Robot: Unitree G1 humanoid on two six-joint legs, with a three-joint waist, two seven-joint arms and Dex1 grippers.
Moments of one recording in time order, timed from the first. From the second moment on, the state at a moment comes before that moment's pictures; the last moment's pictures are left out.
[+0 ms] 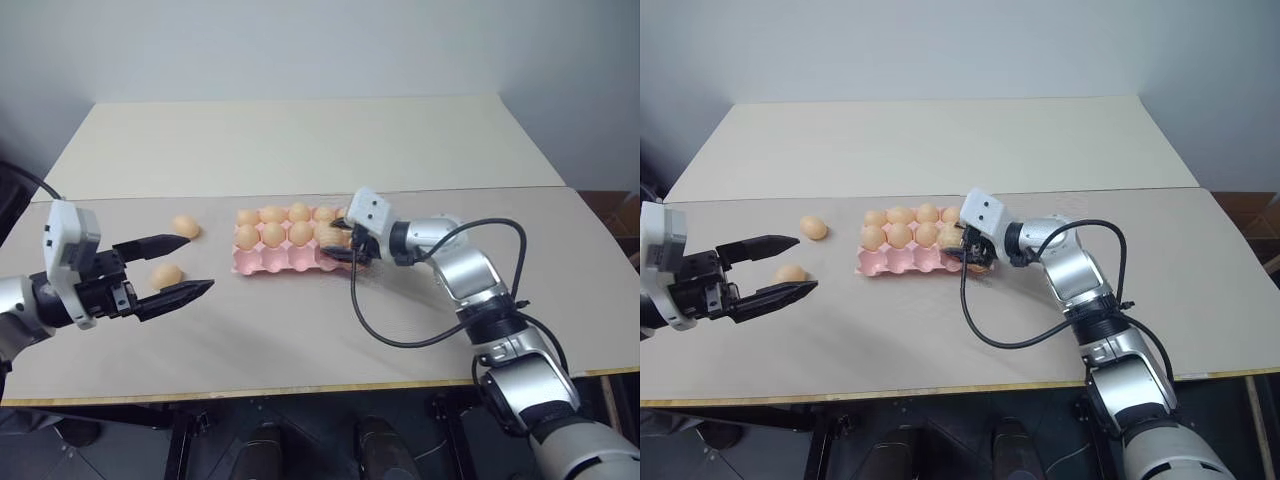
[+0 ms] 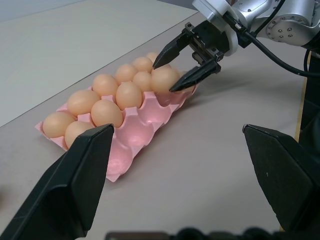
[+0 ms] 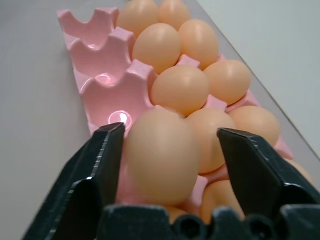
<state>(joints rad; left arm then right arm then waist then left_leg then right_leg) -0.02 0.97 0.55 -0.42 -0.87 0.68 -1.00 -0.81 -0.38 0.28 0.24 0.02 0.34 0.92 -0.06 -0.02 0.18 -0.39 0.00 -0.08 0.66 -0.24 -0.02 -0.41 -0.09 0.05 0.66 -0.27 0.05</state>
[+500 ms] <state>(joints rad) -0.06 0.99 0.54 -0.33 -0.85 0.68 -1.05 -0.69 -0.62 0.07 -0.07 0.20 0.43 1.02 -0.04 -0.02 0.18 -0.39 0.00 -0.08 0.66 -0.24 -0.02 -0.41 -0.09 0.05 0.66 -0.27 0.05</state>
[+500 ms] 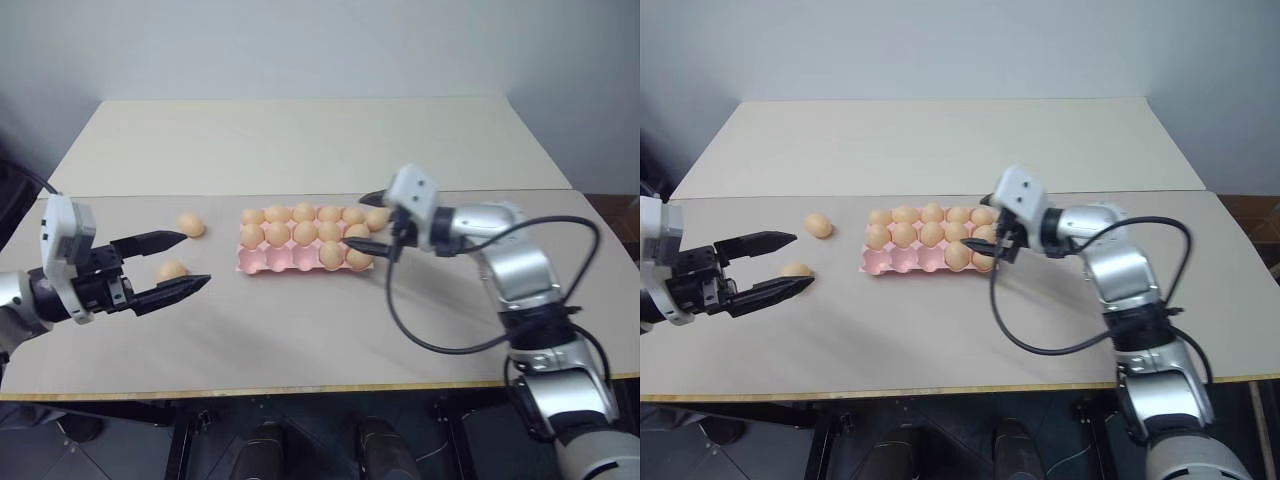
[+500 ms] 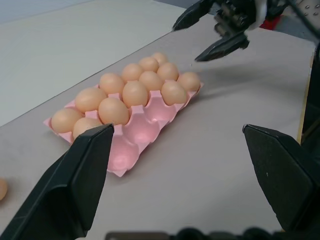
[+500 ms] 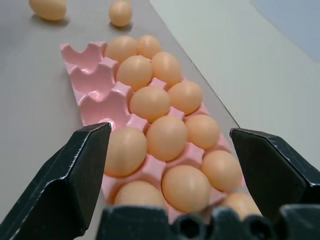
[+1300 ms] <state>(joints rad) -0.08 0.99 0.53 -0.23 -0.79 0.65 -1.11 -0.83 -0.68 0.14 0.52 0.05 -0.03 1.07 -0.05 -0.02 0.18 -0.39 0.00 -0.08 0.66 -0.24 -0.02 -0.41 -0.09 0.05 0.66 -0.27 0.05</state>
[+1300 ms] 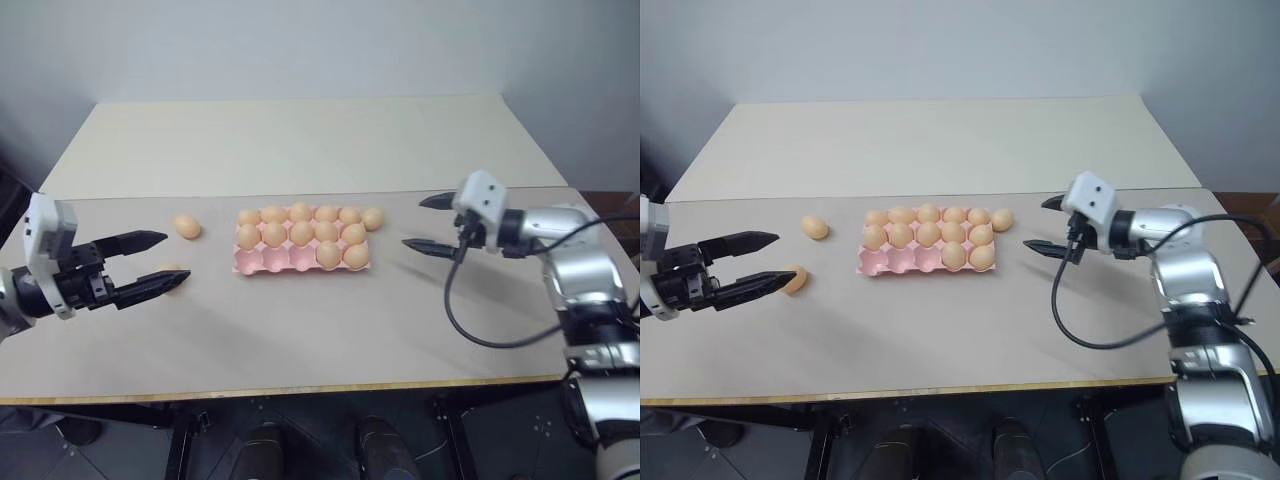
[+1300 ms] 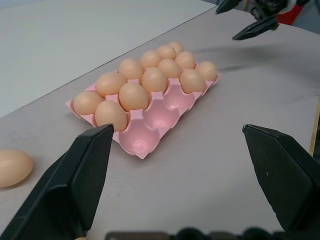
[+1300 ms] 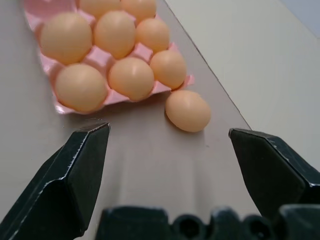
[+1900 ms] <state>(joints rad) -0.03 0.97 0.57 -0.31 -0.81 0.65 -1.08 -1.20 -0.45 0.38 1.28 -0.41 -0.50 0.65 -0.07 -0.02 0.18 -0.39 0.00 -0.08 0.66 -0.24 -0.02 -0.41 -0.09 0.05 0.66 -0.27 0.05</state>
